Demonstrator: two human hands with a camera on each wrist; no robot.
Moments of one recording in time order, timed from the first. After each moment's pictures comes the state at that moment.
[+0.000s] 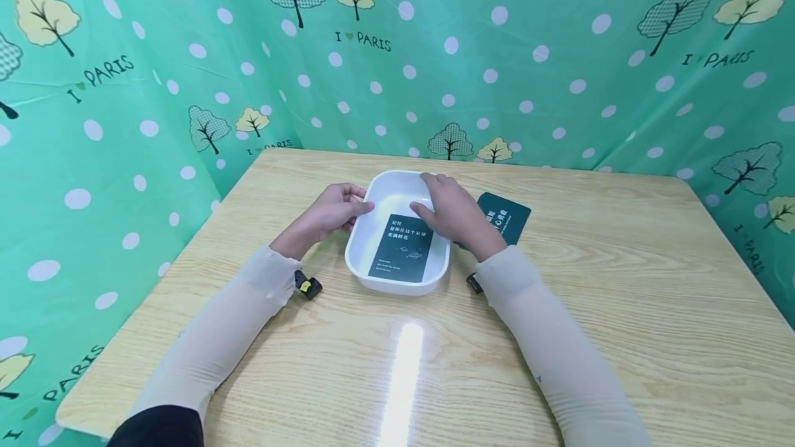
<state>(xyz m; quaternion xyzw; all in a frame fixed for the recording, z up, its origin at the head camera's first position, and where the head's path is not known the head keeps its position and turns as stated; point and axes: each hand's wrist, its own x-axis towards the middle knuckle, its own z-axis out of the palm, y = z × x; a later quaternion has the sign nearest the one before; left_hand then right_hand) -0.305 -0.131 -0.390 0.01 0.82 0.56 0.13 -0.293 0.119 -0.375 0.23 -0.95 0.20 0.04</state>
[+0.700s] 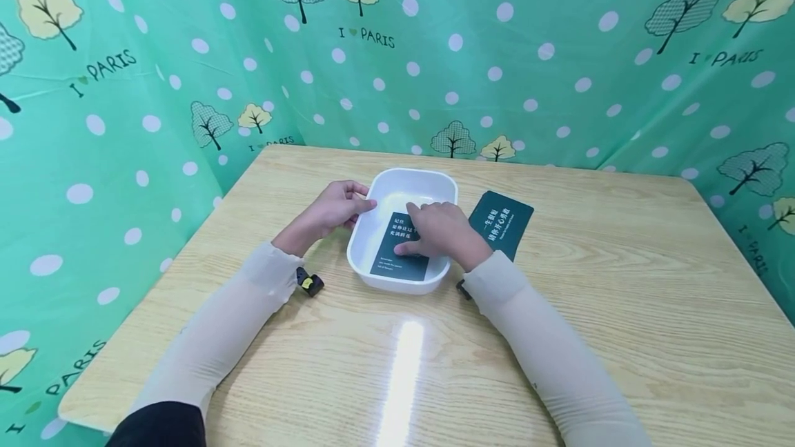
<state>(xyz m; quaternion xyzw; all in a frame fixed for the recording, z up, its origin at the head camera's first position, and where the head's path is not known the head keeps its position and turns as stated) -0.304 -0.134 -0.387 0.01 0.83 0.55 0.14 -0.277 0.094 -0.385 0.28 -0.96 0.03 -0.07</state>
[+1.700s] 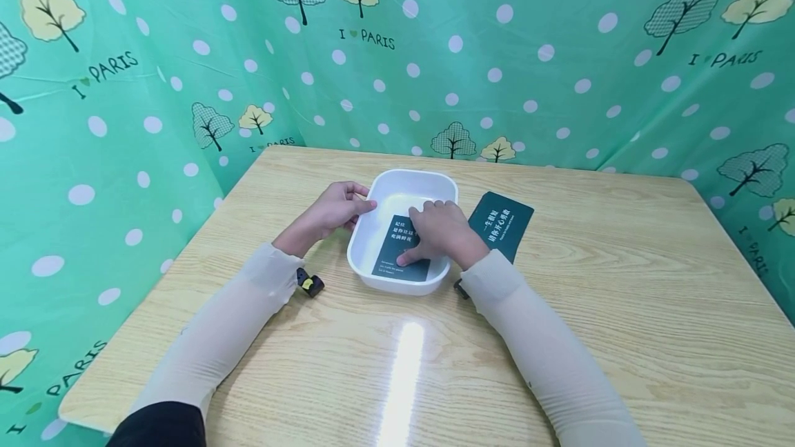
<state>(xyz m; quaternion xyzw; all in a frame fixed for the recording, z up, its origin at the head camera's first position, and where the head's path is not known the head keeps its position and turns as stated) -0.305 -0.133 -0.389 0.01 0.82 0.56 0.14 -0.277 0.090 -0.383 0.26 -0.96 -0.03 -0.08</state>
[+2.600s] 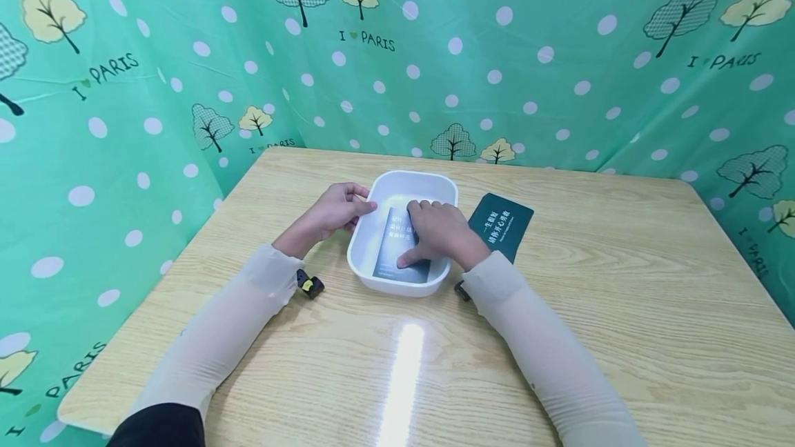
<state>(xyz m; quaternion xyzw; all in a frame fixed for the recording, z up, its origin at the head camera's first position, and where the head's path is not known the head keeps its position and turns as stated) -0.306 -0.133 -0.391 0.02 0.81 0.57 0.13 -0.279 0.092 -0.385 0.27 -0.96 0.04 -0.07</state>
